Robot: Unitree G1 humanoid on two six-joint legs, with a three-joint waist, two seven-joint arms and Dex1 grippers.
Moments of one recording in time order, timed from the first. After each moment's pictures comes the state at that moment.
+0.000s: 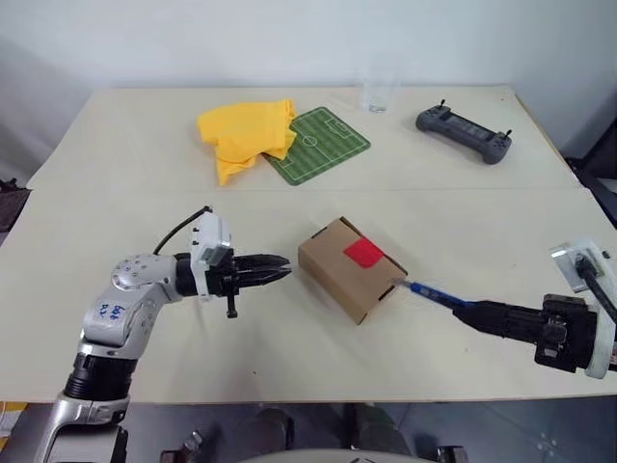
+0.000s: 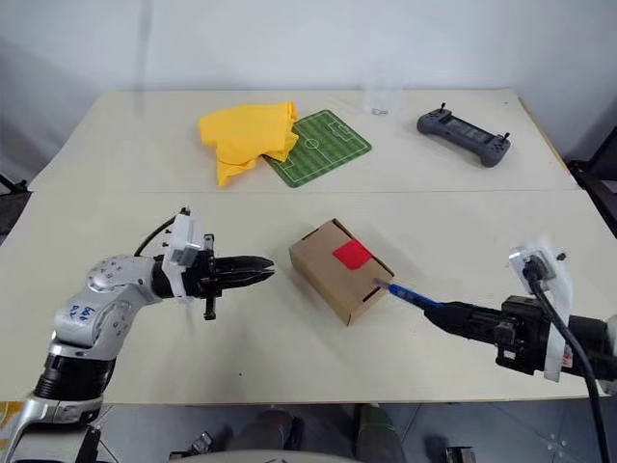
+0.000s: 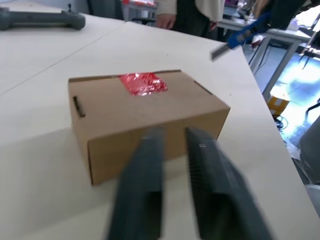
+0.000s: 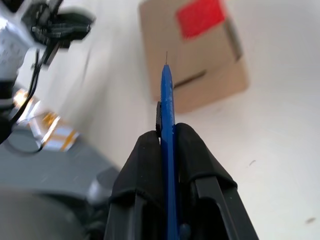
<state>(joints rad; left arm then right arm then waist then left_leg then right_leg) -0.42 0.57 -0.01 -0.10 -0.52 0.40 -1.09 0.39 -1.26 -0.81 -0.56 1.95 1.04 0.19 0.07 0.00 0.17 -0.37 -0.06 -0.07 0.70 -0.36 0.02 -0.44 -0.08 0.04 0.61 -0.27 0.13</state>
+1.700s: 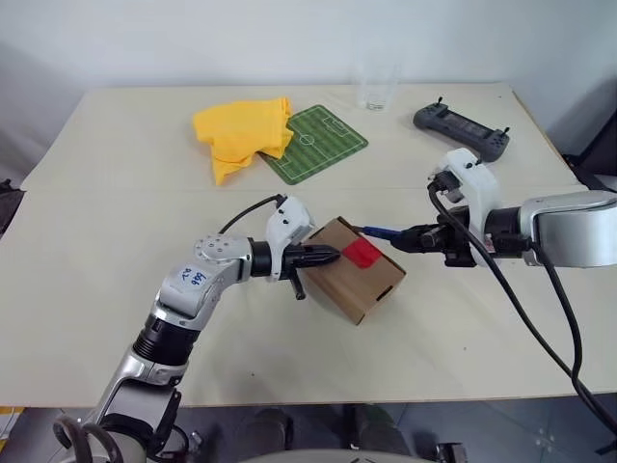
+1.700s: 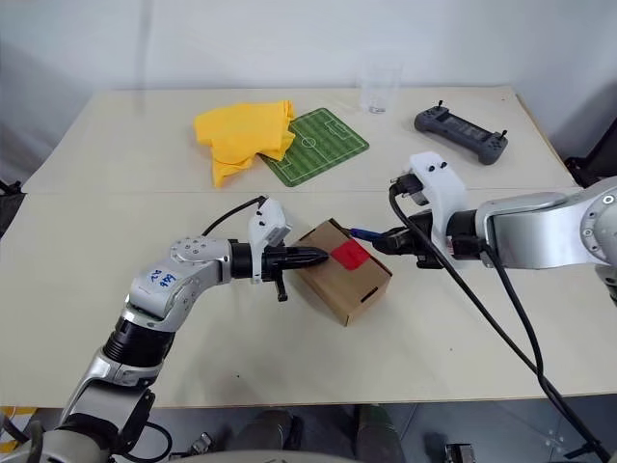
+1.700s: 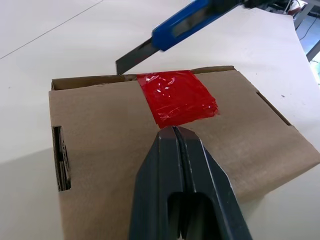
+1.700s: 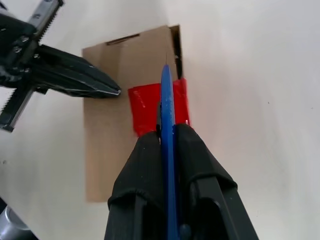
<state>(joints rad) -0.62 0.40 -0.22 -0.11 -0.34 0.70 -0.78 -0.92 -1.16 0.28 -0.22 1.95 1.22 -0.33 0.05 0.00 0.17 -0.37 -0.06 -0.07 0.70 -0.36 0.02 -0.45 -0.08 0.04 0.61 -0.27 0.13</state>
